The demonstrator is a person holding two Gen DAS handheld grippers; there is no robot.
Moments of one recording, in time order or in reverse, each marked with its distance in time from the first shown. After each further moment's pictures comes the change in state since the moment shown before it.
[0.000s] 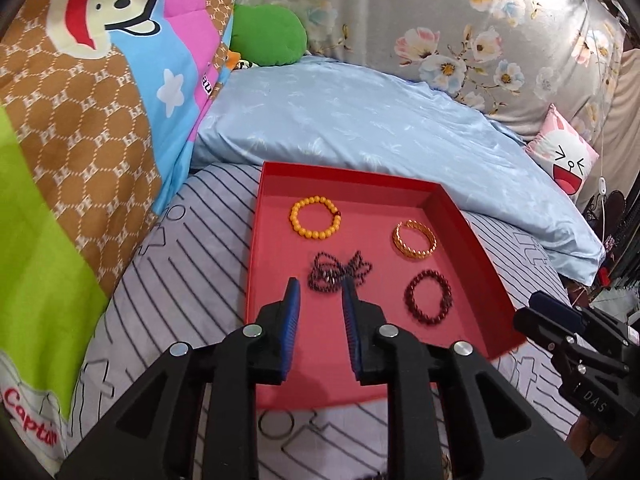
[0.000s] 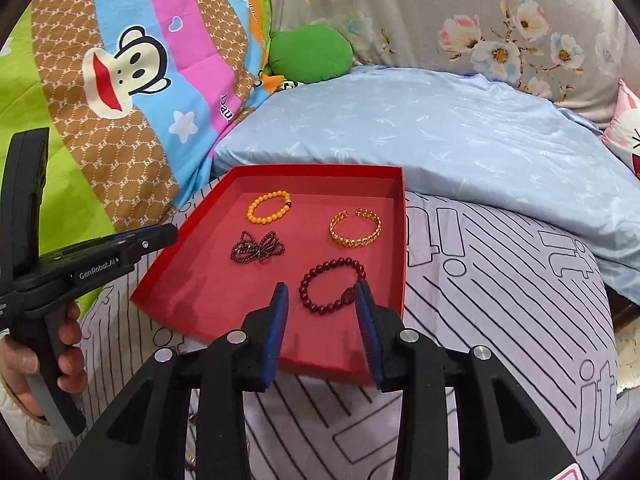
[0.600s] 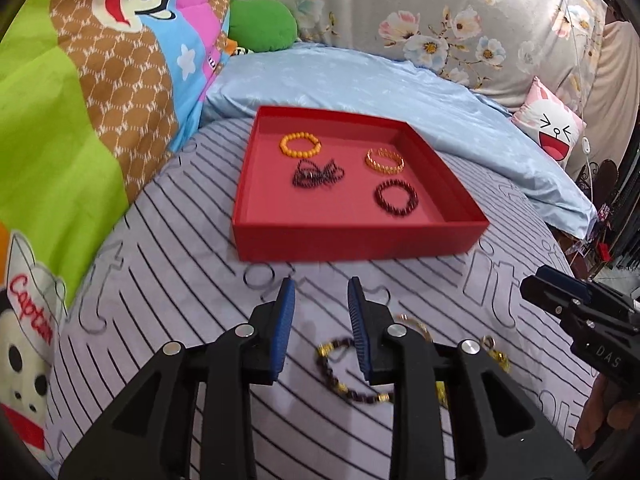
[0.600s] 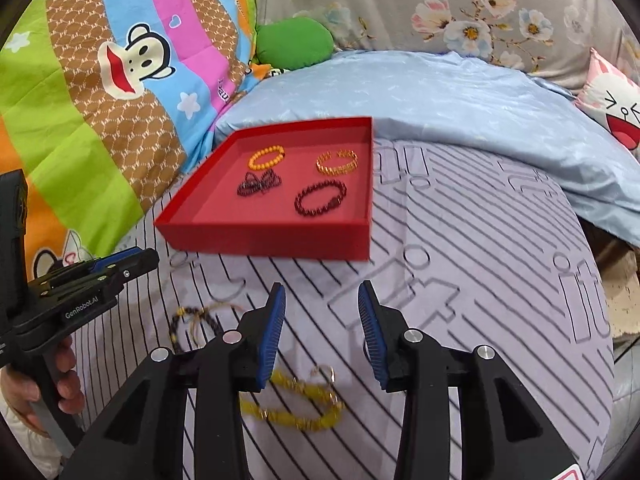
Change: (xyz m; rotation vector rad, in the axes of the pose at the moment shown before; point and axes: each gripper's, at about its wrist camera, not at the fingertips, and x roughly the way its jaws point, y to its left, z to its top) left arm -0.057 -0.023 -0.098 0.038 0.037 0.012; right arm -0.057 -0.007 -0.086 0.065 0.049 -0.036
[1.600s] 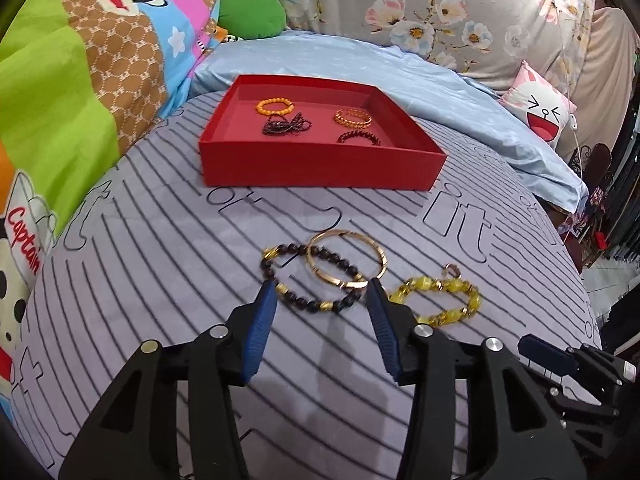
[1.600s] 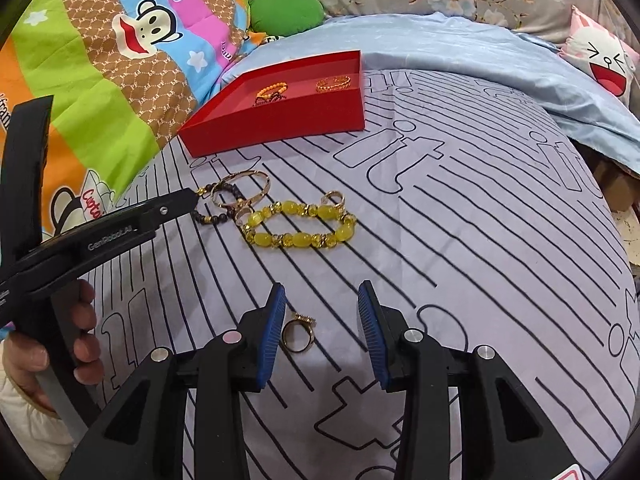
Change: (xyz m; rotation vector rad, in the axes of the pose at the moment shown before) left arm -0.013 -0.043 -0.052 0.020 0.017 -0.014; right arm -0.036 0.003 -0.093 0.057 0.078 0.014
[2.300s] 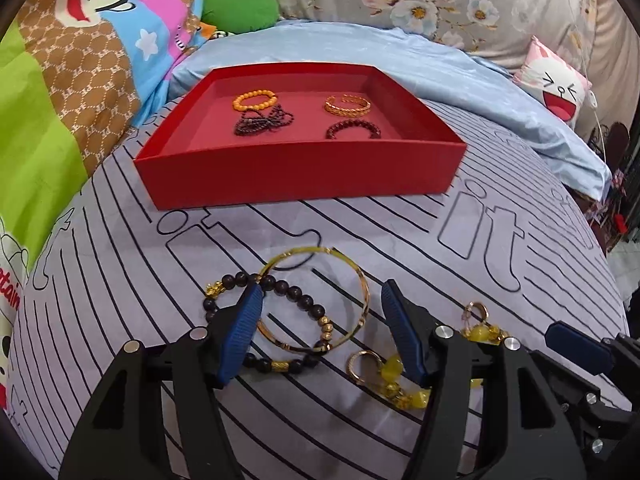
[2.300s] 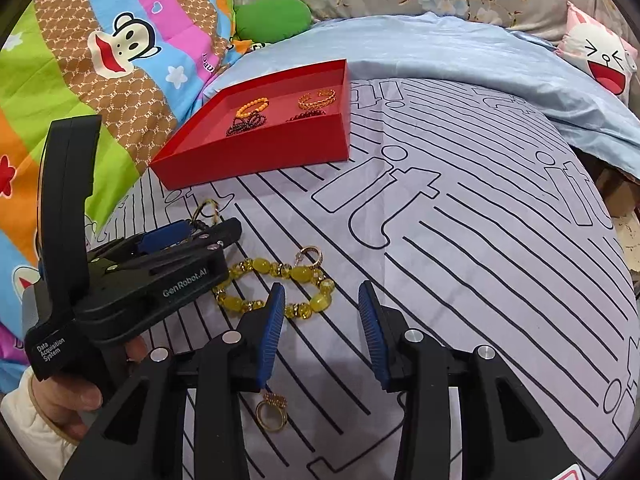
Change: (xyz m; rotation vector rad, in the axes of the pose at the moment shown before) left arm 0.059 -0.022 0.020 0.040 0.037 0.077; right arm 0.026 -0.014 0.039 0.032 -0.005 -0.002
